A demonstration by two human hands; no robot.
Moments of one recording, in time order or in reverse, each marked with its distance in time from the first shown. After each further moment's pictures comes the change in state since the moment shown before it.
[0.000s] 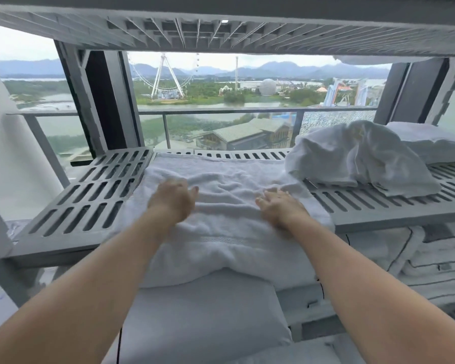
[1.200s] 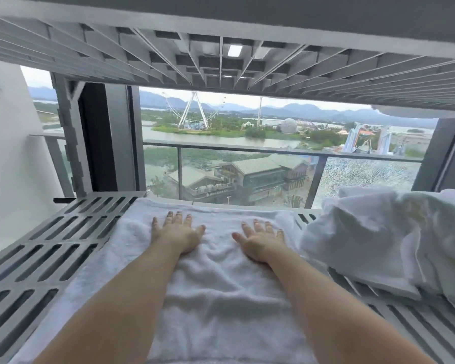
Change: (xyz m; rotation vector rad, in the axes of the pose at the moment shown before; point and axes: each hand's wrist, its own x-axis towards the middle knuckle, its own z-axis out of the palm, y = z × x) left_hand 0.222 0.010 0.054 0.115 -0.161 -0.225; right_hand 0.235 -0.036 0.004 -0.212 -0.107 -0.176
